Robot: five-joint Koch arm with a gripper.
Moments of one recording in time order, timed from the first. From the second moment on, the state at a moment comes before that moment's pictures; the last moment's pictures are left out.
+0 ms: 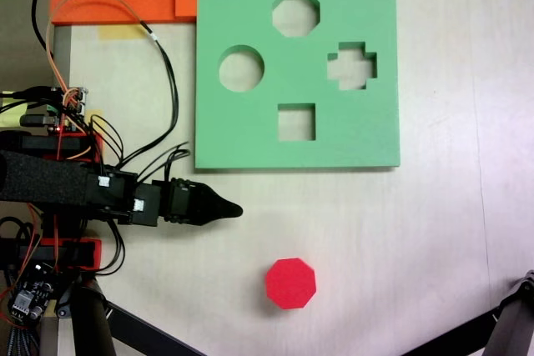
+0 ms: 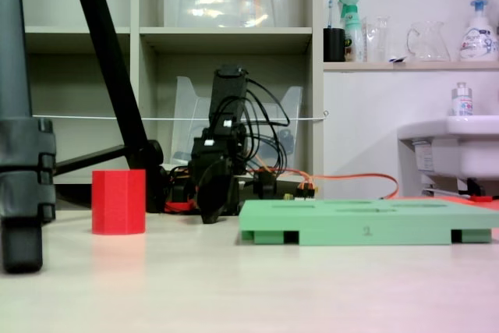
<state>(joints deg) 4.0 128.6 175.8 -2.3 4.1</state>
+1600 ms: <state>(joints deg) 22.9 93.4 80.3 89.2 68.1</state>
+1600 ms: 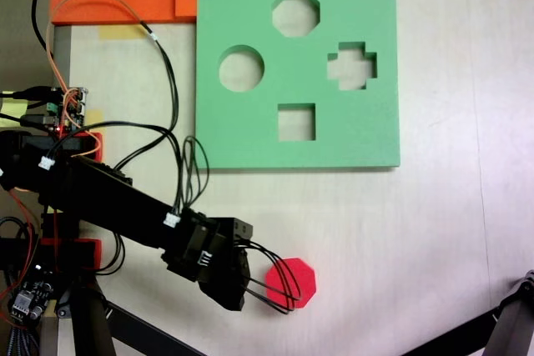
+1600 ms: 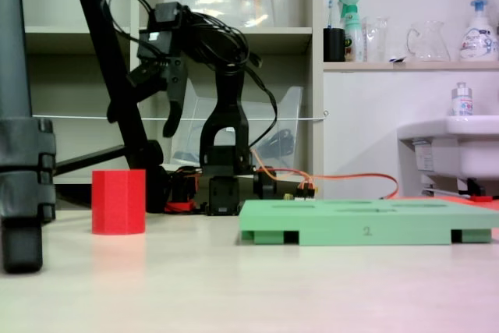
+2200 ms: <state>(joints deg) 19.9 70.8 68.3 86.9 67.6</state>
